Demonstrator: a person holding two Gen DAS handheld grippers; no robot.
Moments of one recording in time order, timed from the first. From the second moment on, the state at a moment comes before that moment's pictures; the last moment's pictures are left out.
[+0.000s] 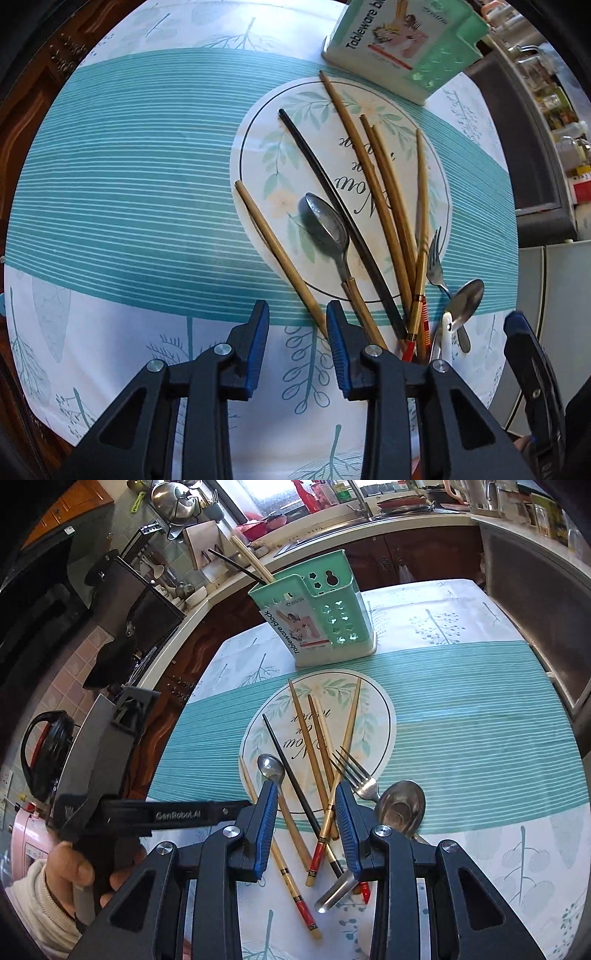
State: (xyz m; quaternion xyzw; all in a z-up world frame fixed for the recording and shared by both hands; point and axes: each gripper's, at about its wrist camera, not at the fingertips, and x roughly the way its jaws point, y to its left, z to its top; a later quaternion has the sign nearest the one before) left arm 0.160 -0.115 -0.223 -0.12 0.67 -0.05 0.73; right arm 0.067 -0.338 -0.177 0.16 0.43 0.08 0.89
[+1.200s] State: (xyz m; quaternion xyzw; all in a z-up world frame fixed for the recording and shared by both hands) left arm 0.188 -0.145 -0.237 0.13 0.70 -0.11 0.70; right arm 0.197 -0.352 -0.208 0.21 0.54 0.02 0.81
